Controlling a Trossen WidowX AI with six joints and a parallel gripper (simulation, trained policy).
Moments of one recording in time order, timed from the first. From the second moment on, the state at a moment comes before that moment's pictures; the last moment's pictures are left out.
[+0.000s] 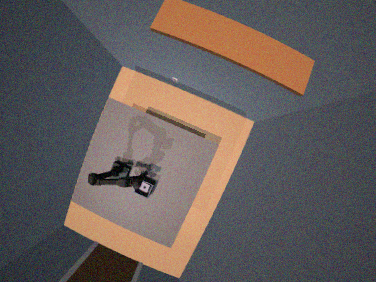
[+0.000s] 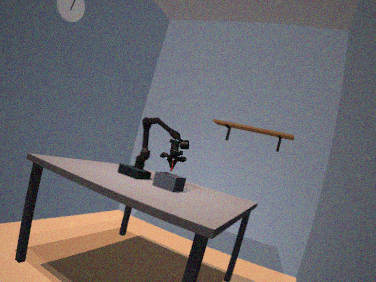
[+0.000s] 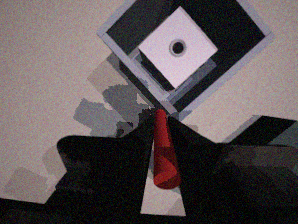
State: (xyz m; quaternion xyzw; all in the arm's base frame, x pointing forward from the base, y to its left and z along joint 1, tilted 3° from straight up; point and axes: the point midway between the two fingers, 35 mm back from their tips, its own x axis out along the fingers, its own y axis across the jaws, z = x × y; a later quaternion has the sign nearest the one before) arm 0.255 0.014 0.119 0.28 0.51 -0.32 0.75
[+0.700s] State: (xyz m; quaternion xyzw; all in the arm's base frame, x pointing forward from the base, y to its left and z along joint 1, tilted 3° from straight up) arm 0.291 -0.053 0.111 0.31 0.48 -0.37 0.73
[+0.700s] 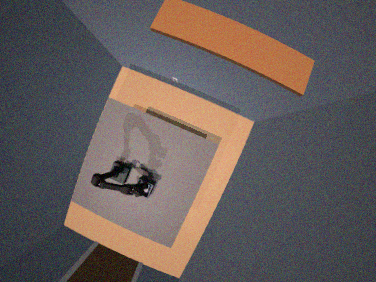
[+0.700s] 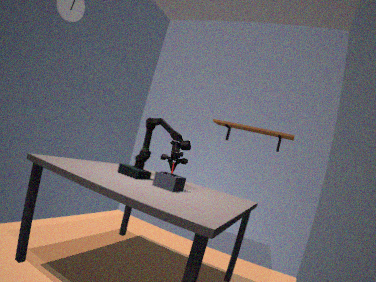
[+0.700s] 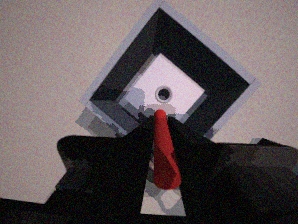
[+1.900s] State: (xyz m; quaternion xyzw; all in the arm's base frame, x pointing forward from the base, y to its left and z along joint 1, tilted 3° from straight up) arm 0.328 -0.098 0.062 0.29 0.53 -0.37 0.70
